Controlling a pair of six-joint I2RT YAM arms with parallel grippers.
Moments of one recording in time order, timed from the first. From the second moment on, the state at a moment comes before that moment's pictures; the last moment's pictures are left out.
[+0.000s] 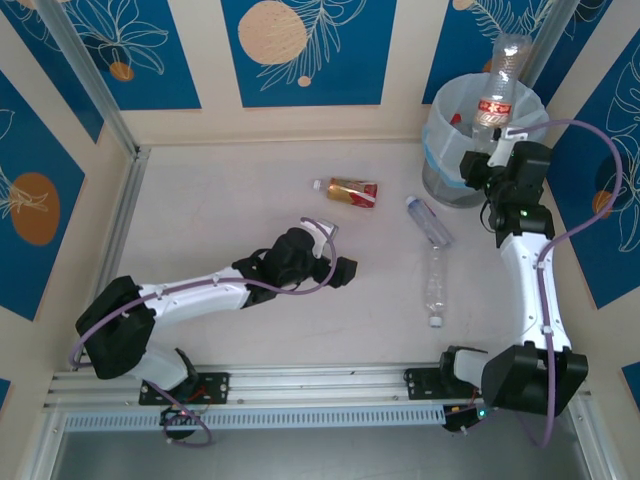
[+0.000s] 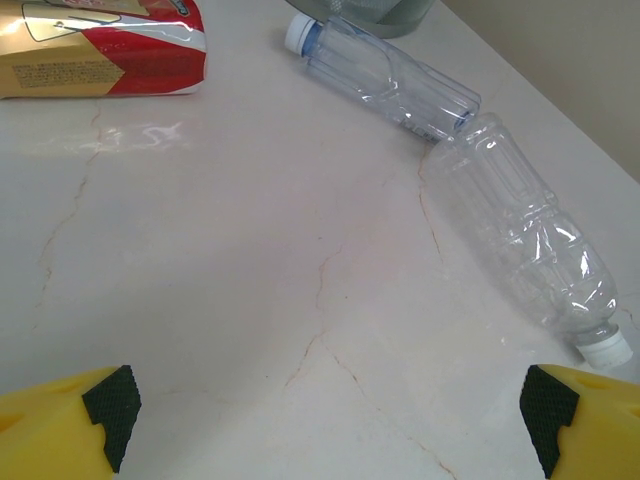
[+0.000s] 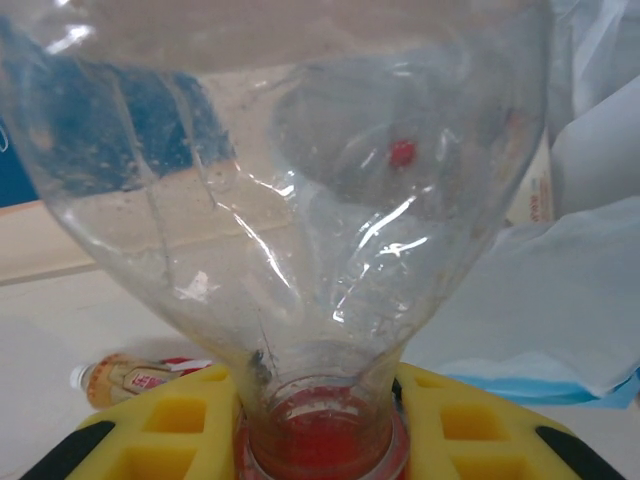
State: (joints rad) left arm -0.94 1.47 0.87 0.07 -0.02 -0.39; right arm -0.20 1.20 1.22 -0.39 -0.20 0.14
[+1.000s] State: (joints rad) left arm -0.93 1.47 0.87 0.07 -0.02 -0.39; right arm -0.25 1.66 1.62 -0.36 -0.18 0.08
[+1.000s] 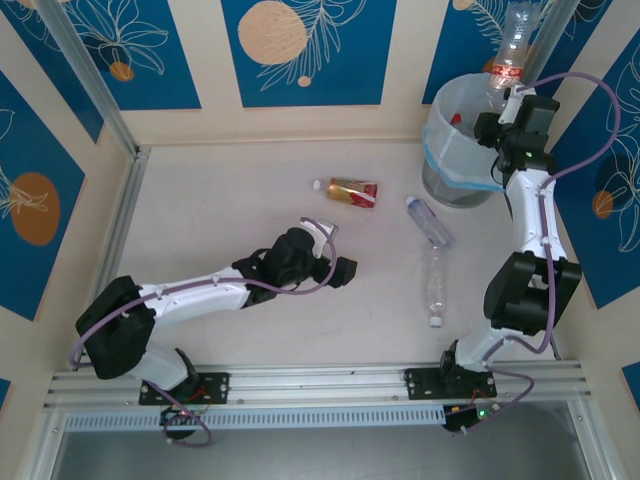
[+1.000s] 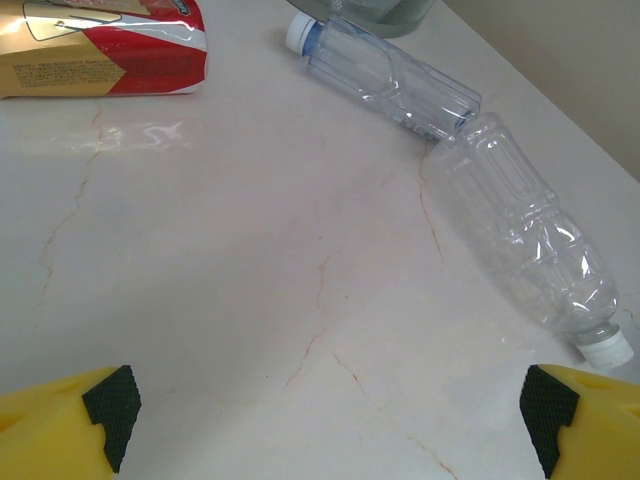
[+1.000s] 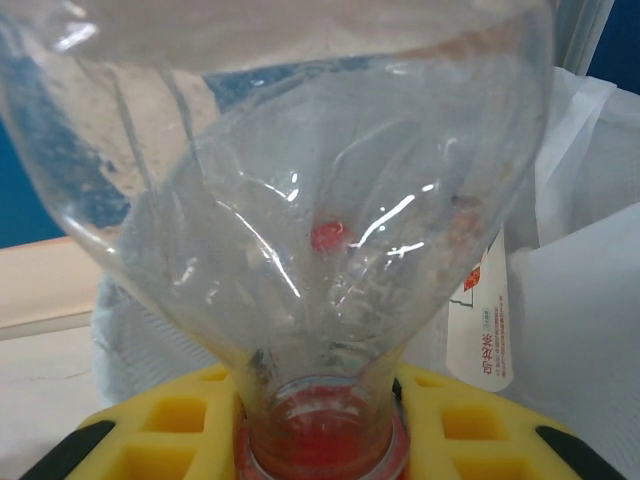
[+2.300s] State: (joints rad) left arm -0.93 1.45 0.84 0.07 -0.03 -0.40; right arm -0.26 1.72 1.81 -0.44 -0.02 0.17
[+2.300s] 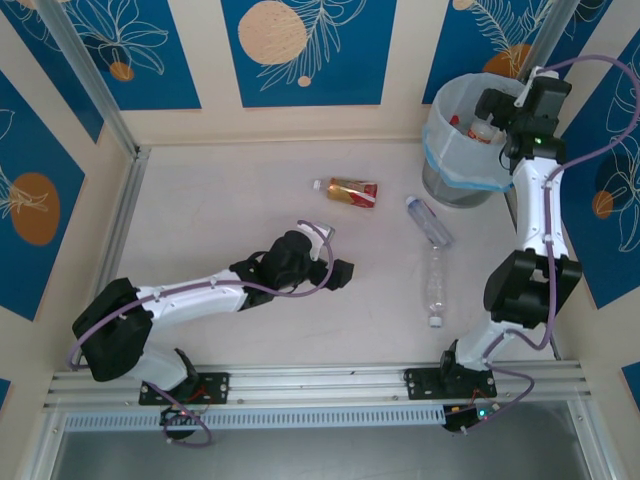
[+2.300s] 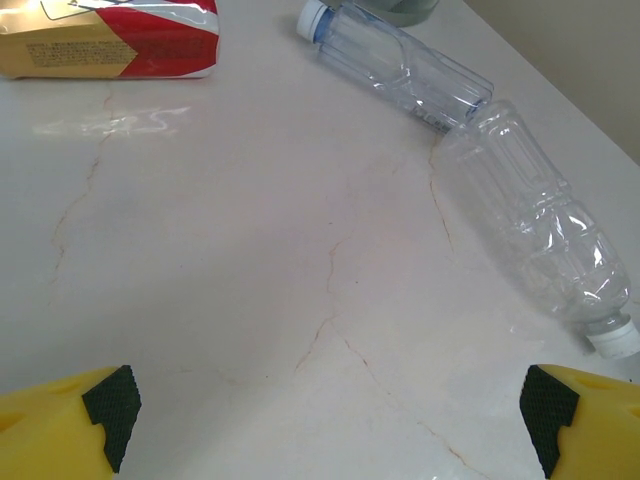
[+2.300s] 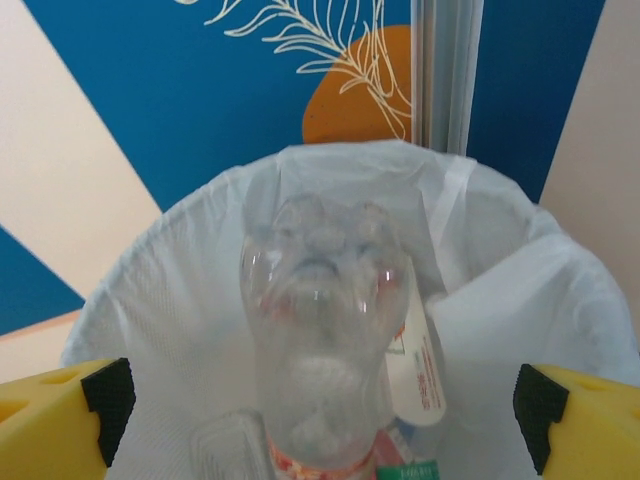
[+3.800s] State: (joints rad) left arm -0.92 1.49 0.85 0.08 -0.01 -0.42; right arm -0.21 1.80 1.74 -0.37 0.24 0.25
